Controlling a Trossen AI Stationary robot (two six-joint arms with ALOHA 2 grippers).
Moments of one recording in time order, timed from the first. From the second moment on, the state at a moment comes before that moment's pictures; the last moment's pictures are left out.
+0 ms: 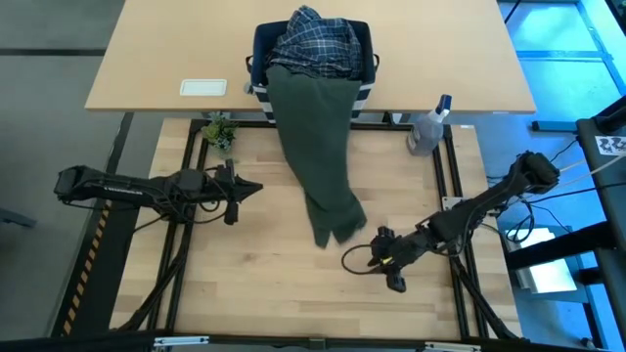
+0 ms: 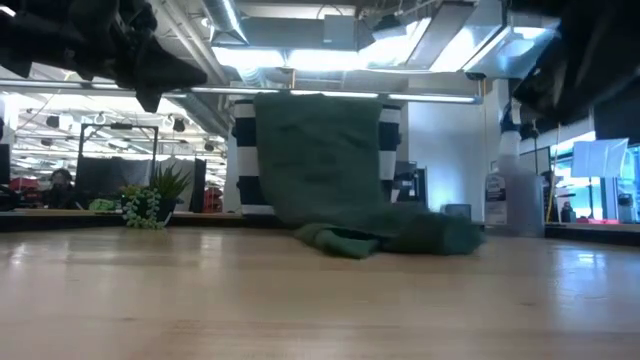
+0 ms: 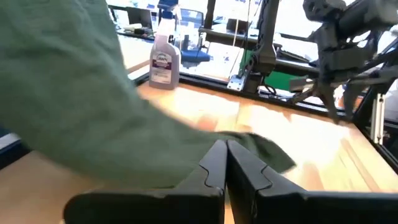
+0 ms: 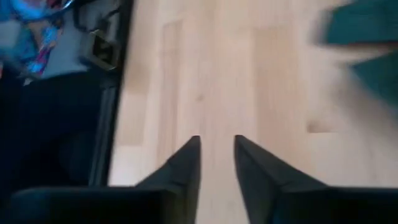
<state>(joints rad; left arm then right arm) 0.01 0.58 0.23 0.23 -0.23 -0.20 0.54 1.31 0.78 -0.28 0.01 0.59</state>
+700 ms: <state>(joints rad) 0.01 0.58 0.23 0.24 -0.23 -0.17 -0.02 1.31 1.21 -0.33 0.59 -0.14</state>
